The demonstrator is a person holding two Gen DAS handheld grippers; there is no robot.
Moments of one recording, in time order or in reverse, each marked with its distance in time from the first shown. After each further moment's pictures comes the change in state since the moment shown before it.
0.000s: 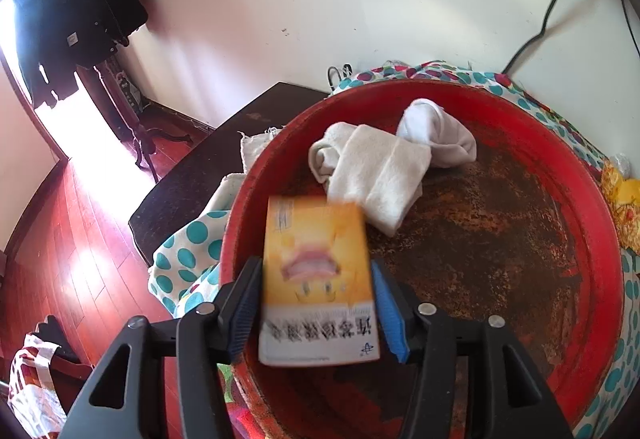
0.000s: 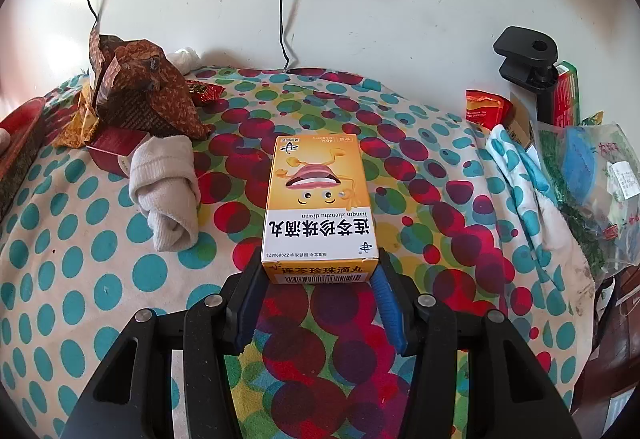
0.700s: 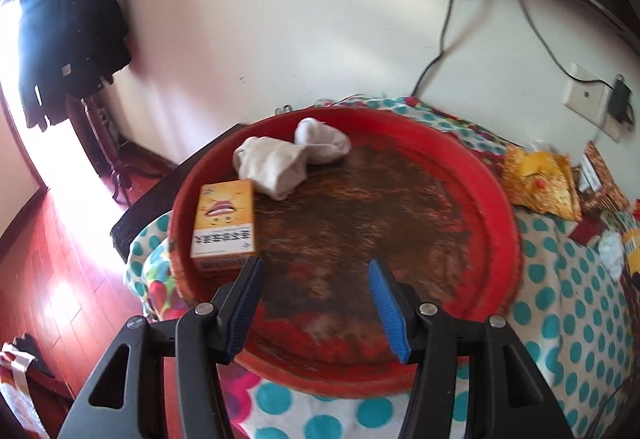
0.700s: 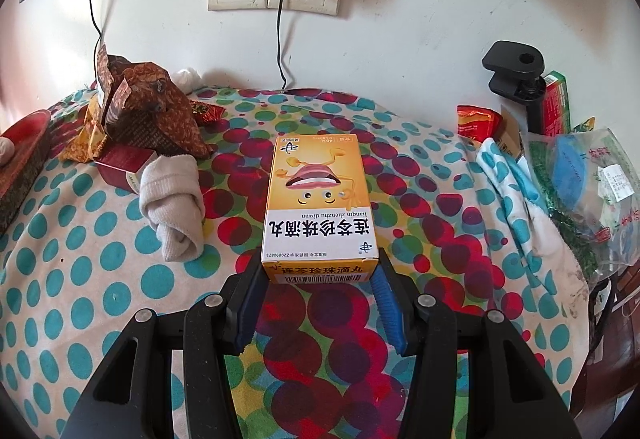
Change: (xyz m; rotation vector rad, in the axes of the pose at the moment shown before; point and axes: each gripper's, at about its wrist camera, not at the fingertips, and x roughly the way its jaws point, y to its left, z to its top) left arm -0.091 -0.057 -0.069 0.032 -0.203 -0.124; right arm -0.013 -0.005 -0.002 0.026 -0.071 -0.008
